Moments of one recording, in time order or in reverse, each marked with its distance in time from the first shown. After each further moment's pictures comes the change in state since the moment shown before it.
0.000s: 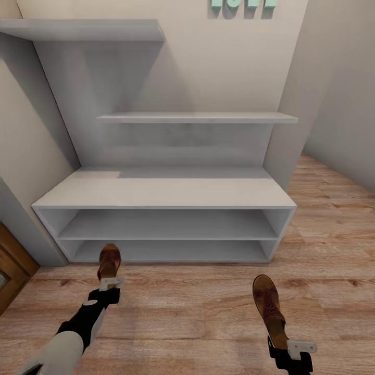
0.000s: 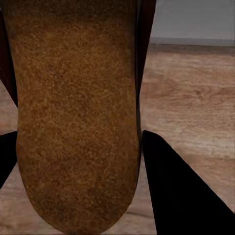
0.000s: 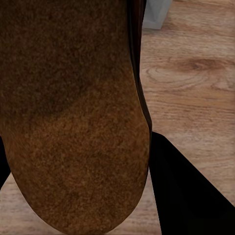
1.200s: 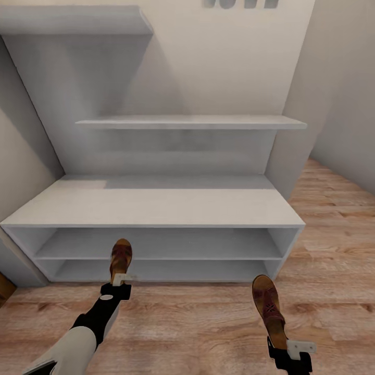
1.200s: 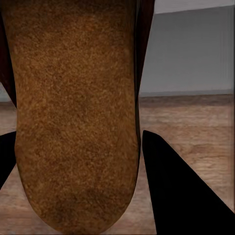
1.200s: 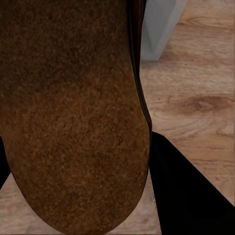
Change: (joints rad) left arm -0.016 -0.057 -0.141 0.001 0.003 0.020 0.090; right arm 0.000 0.002 0.000 0.000 0.000 0.000 0.000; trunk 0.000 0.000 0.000
